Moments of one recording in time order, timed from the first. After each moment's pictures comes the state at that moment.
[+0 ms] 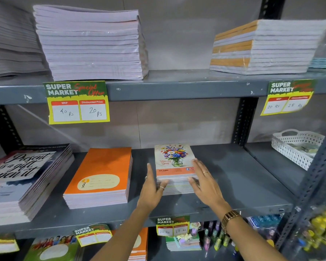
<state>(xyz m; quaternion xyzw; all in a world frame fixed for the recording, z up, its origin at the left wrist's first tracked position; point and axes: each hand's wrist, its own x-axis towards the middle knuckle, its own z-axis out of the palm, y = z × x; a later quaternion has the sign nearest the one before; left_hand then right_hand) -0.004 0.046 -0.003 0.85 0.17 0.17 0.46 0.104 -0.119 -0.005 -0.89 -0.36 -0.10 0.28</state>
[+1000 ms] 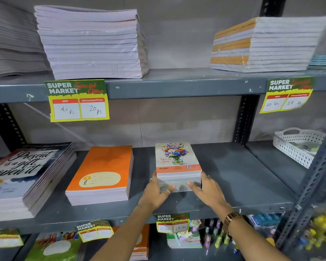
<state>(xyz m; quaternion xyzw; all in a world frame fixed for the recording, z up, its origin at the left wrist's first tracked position) -0.009 0.039 -0.003 0.86 0.16 0.13 0.46 0.096 -0.128 -0.008 -0.92 -0.26 0.00 0.29</state>
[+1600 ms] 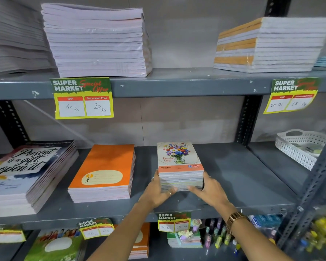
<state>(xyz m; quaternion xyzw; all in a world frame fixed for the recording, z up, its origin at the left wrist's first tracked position) -0.012 0.043 0.002 0.87 0.13 0.10 0.46 0.094 -0.129 -0.002 -0.91 -0.26 0.03 0.30</state>
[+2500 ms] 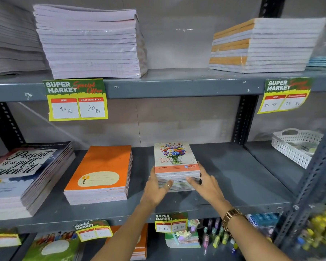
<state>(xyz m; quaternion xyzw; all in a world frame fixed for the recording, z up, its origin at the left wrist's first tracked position) -0.004 0.028 0.008 0.82 0.21 0.15 0.51 0.096 -0.127 0.003 -0.88 -0.25 0.05 0.40</state>
